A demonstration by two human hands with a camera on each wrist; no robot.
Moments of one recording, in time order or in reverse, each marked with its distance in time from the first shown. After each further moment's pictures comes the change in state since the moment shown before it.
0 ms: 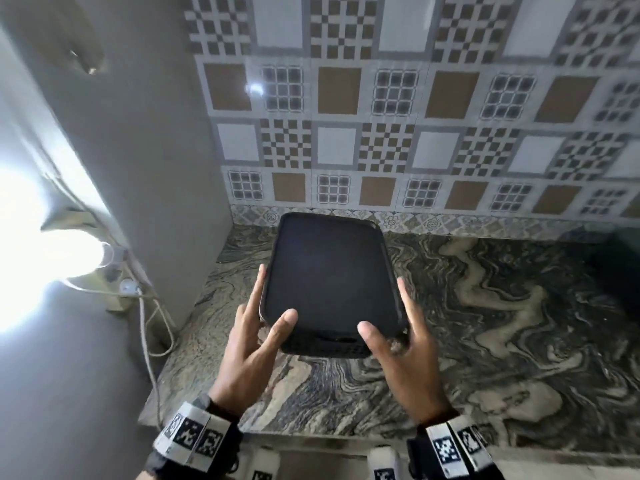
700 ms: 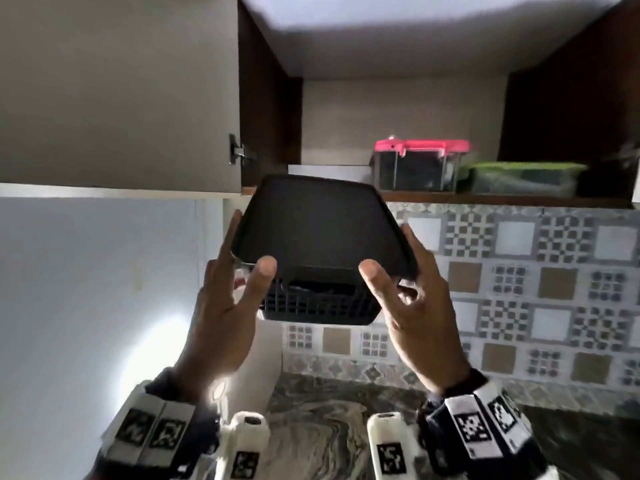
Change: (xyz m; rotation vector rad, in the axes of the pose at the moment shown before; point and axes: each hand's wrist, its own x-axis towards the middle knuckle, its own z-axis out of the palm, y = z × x) left_hand -0.008 0.301 -0.139 0.254 0.311 0.665; right_hand 0.022 -0.327 0.065 0.144 -0.011 -0.677
